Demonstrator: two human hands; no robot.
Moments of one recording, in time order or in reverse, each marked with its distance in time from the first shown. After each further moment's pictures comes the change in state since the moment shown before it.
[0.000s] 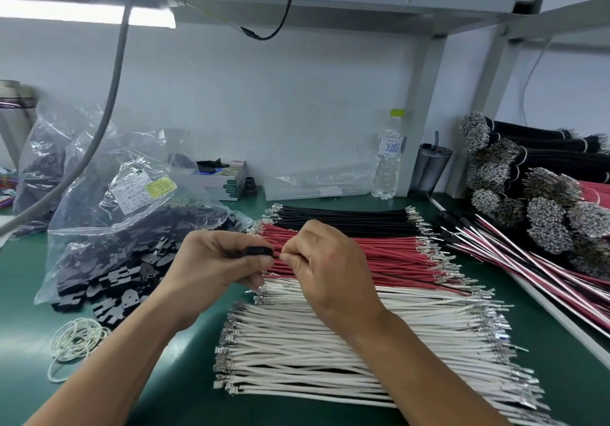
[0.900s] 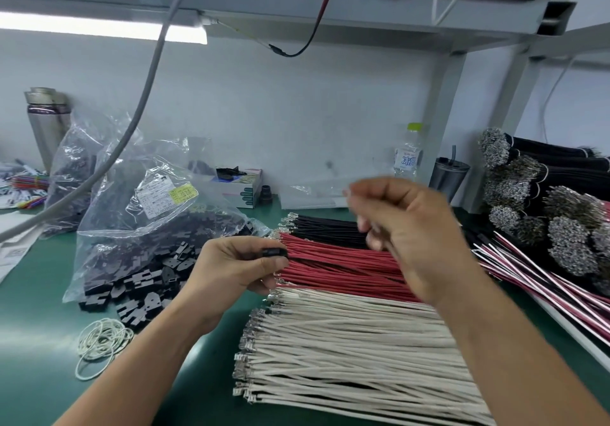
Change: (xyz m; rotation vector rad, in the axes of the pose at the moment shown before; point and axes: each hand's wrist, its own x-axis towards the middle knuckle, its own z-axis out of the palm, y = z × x) left_hand 0.009 -0.012 -0.007 -0.132 0.051 -0.058; right_hand 0.038 -0.005 -0.080 0.994 0.020 0.584
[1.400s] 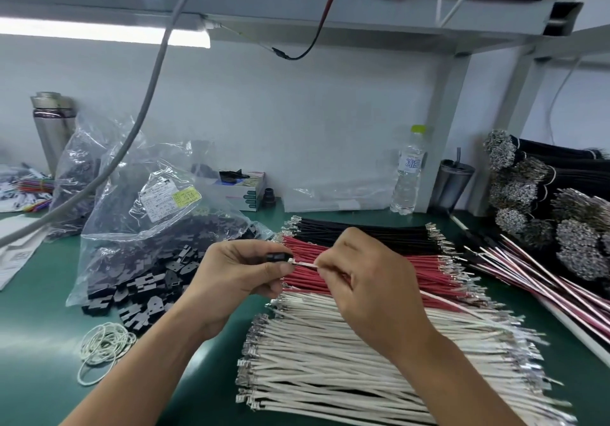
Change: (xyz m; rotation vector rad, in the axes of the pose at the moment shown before) left_hand 0.000 0.000 -0.001 -0.020 -0.059 0.000; right_hand -0.021 0.058 0.017 -1.127 -0.031 -0.609
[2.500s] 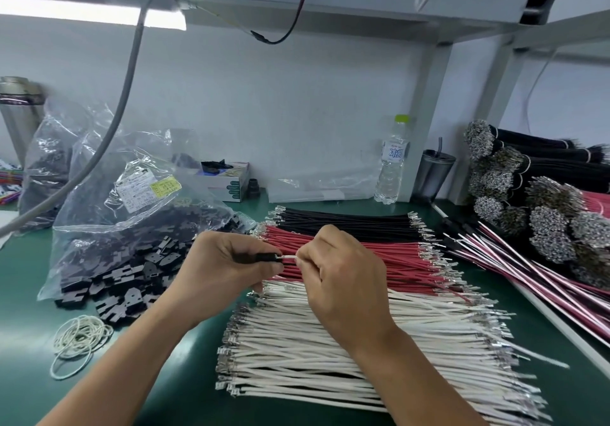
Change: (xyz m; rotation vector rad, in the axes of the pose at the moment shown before) left_hand -0.005 0.002 0.007 0.368 -0.011 0.183; right_hand -0.008 -0.002 0.025 -0.041 0.150 0.045
